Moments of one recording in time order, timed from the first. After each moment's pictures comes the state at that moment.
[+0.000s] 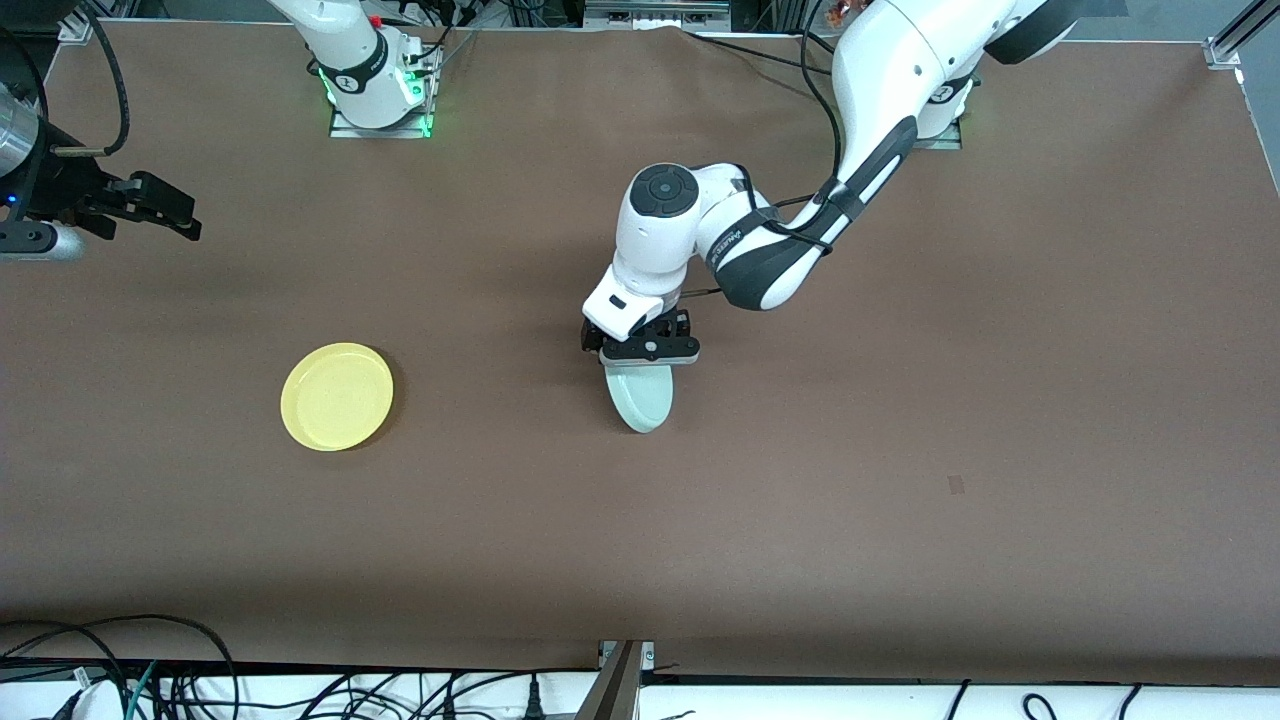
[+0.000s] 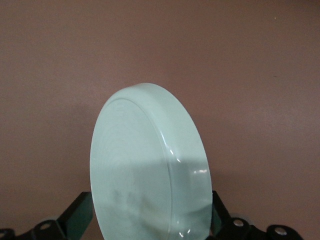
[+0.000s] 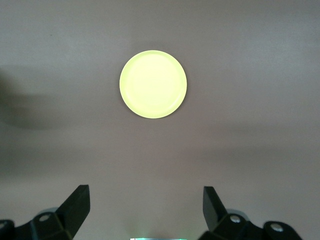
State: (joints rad) left arm -0.36 0.78 -0.52 -1.46 0.50 2.34 -1.16; right arm -0.06 -0.02 0.07 -1.65 0.00 1.56 0.02
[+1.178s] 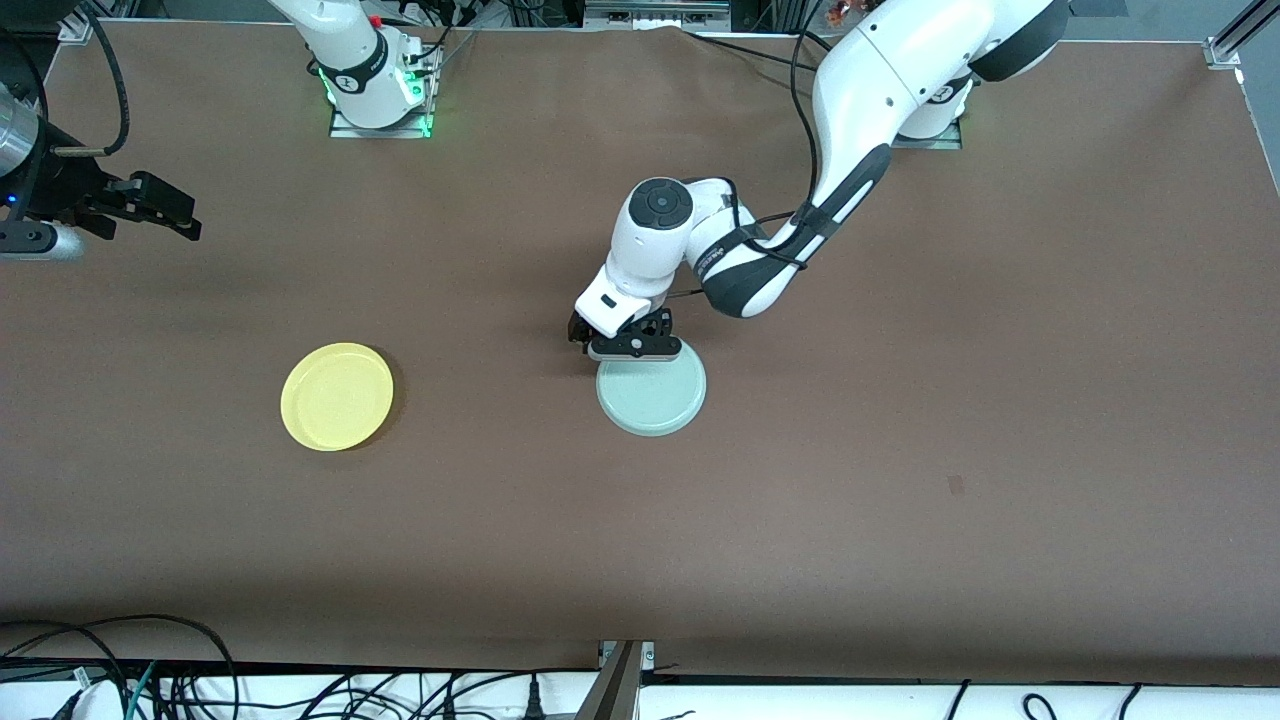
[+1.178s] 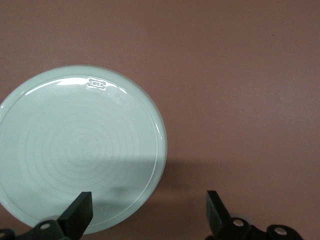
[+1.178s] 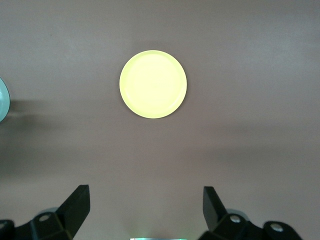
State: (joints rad) left arm -0.38 0.86 -0.52 -1.49 0.50 2.47 -1.16; right arm -0.06 -0.02 0.07 -1.65 0.00 1.56 0.02
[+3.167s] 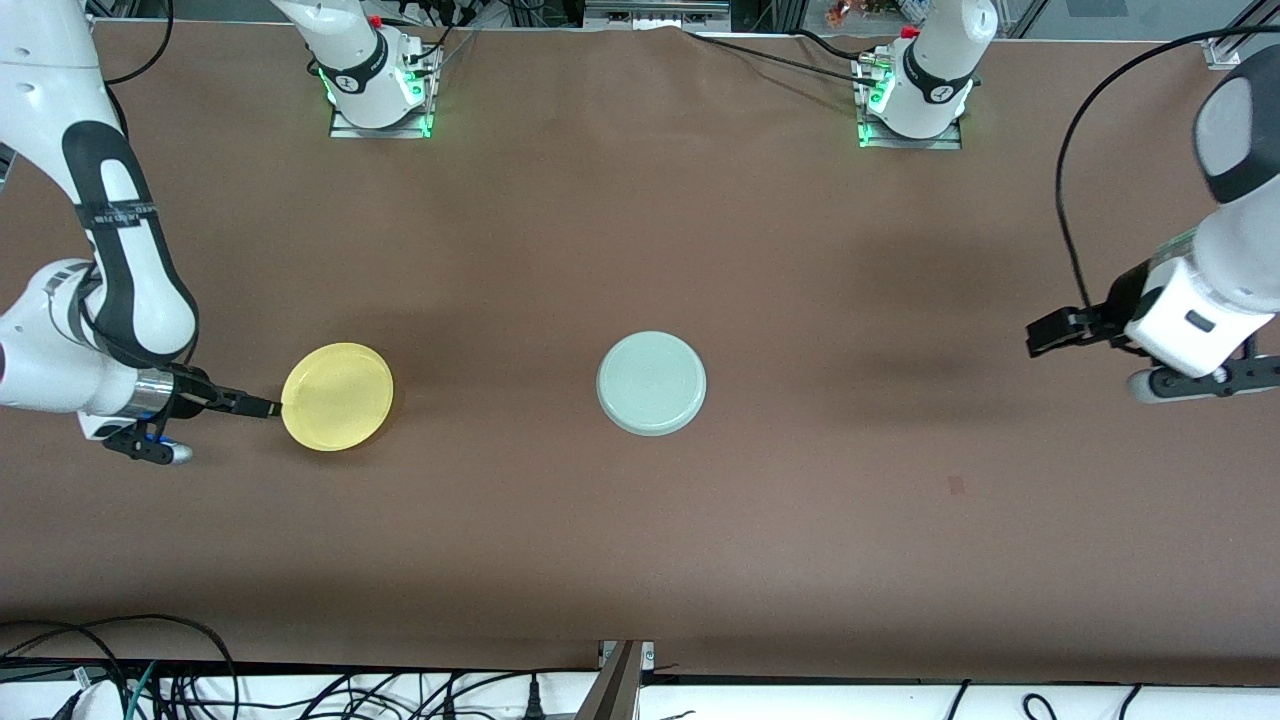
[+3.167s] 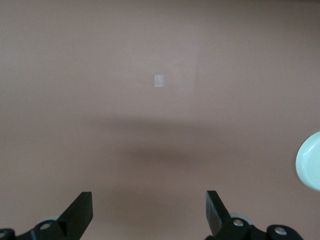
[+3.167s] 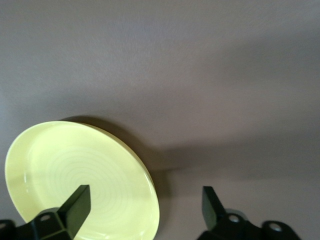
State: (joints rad) left arm 0.02 0.23 -0.06 -1.45 0.02 1.61 -0.15; right arm -0.23 0.66 0.04 -1.68 0.25 2.15 -0.10
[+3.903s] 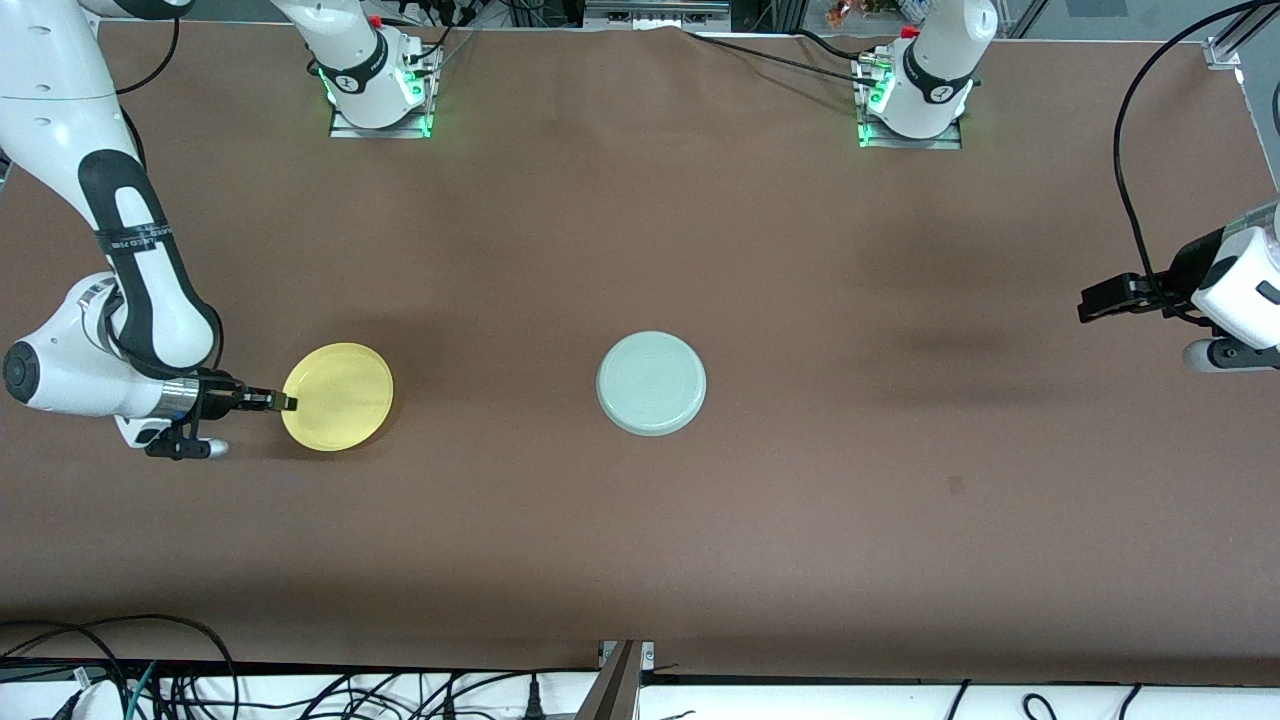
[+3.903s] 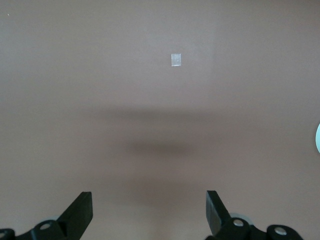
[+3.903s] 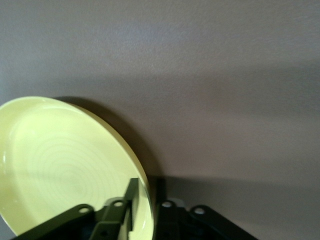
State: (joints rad) left arm 0.06 0.21 -0.03 -1.47 0.02 1.55 -0.05; right arm -0.23 0.70 0.05 -1.70 0.28 2.19 -0.36
